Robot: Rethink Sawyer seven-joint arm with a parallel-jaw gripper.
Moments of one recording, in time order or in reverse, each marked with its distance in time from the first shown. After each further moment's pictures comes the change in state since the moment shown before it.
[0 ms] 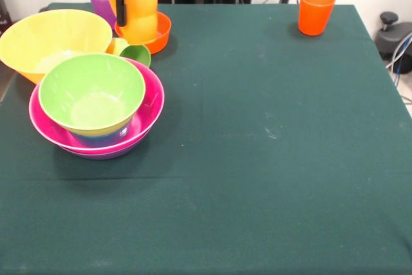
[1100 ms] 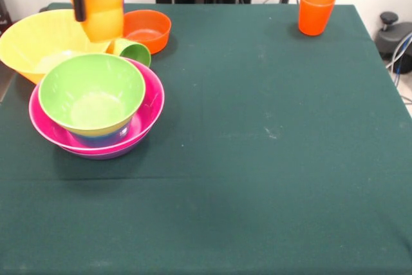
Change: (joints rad) arm -0.049 0.013 0.000 -0.191 -0.016 0.159 0.000
